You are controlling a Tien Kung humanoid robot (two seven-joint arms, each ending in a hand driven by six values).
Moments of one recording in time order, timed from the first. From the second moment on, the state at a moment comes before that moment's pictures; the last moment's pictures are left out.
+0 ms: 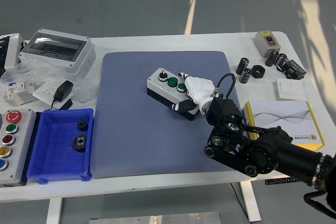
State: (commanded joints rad) left arm -0.01 0.14 -1.37 -0.18 1.13 0.08 0.28; right arm 0.74 -0.13 0.34 1.11 -1.75 -0.31 -0.61
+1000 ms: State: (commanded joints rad) left arm -0.01 0.14 -1.37 -0.18 1.13 0.08 0.28; right arm 0.71 -0.52 0.27 1.48 -1.59 -0.31 -0.01
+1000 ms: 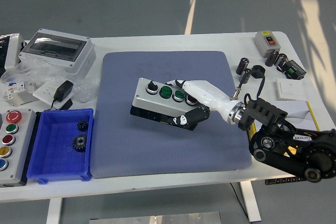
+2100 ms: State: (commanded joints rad) left arm -0.02 0.15 -1.38 -0.18 1.15 0.08 0.28; right arm 0.71 -0.52 0.23 1.41 -1.55 -0.21 -0.05
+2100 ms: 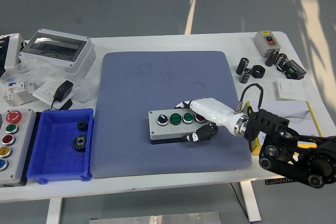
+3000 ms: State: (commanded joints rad) left arm -0.02 0.14 -1.38 -0.18 1.15 0.08 0.28; right arm 0.71 -0.56 0.28 1.47 -1.31 -0.14 -0.02
